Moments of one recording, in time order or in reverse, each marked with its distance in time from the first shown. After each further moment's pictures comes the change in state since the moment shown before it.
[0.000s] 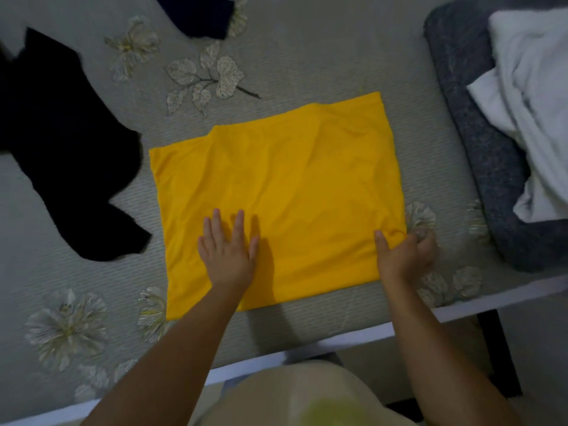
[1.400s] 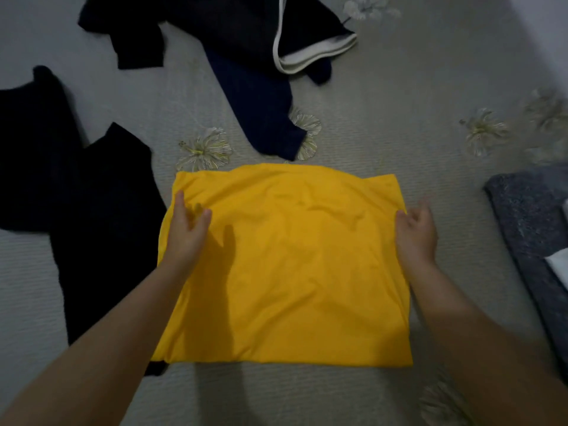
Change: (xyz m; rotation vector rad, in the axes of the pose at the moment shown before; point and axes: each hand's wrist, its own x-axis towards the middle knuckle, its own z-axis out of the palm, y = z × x) left_hand 0.223 -0.113 -0.109 -0.379 0.187 -0.183; right_hand 0.124 -0.261 0.007 0.486 -0.104 -0.272
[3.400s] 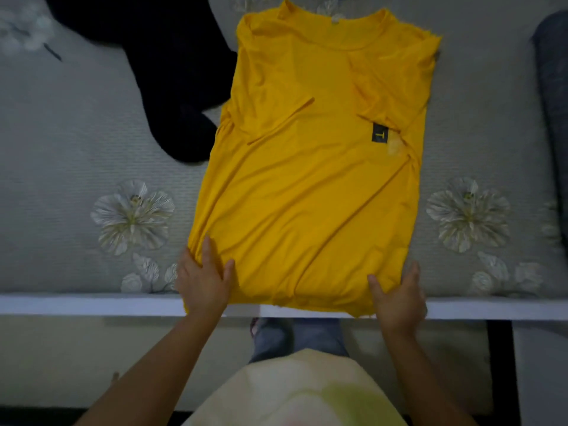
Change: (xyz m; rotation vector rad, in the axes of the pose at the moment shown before) left_hand -0.387 -0.134 0.029 0.191 -0.119 -0.340; right_hand -0.360 0.201 -0.063 -0.464 -0.119 0.047
